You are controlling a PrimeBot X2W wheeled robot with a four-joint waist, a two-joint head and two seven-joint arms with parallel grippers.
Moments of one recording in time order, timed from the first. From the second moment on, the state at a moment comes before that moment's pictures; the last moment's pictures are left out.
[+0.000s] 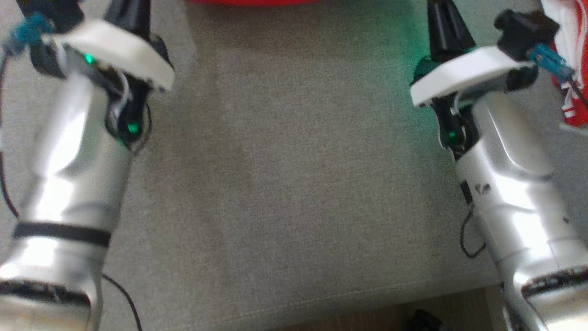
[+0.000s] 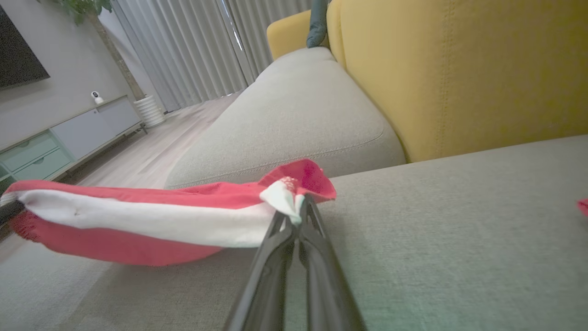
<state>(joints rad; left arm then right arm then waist) -0.95 0.19 -0.38 0.74 -0.55 -0.12 -0.22 -0.88 -0.07 0.28 0.79 0.46 0.12 -0.25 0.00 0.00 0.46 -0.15</state>
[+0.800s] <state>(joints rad) -0.01 0.17 -0.42 0.07 -0.52 -0.02 -0.25 0.06 -0.05 0.03 0.09 0.22 0.12 -0.15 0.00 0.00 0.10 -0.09</state>
